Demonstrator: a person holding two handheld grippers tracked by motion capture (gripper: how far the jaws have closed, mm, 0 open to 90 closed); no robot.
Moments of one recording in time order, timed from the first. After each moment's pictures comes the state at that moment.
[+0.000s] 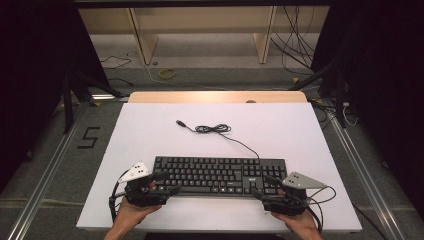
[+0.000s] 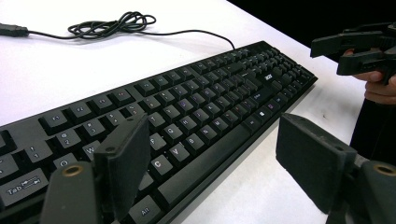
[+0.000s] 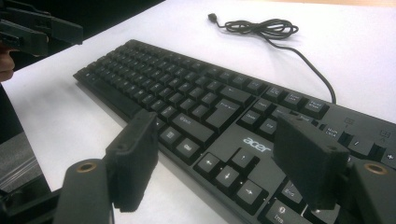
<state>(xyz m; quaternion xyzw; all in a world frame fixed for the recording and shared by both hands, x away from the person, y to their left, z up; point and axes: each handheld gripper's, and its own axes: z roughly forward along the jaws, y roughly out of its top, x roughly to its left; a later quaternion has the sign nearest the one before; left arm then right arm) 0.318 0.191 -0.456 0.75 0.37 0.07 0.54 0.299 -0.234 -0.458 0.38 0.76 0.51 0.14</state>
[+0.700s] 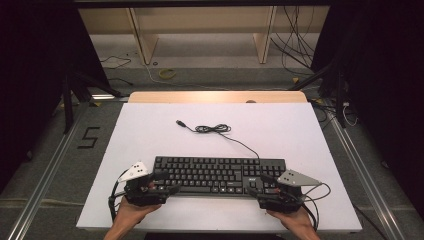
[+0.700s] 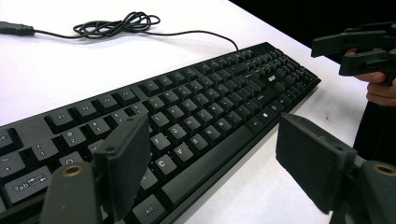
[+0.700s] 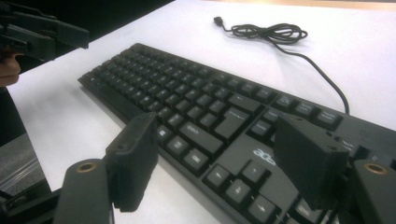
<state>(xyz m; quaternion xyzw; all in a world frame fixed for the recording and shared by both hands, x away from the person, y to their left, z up) 0.320 0.193 -0.457 0.75 0.38 0.07 0.53 0.304 -0.221 -0.454 0.38 0.76 0.51 0.14</state>
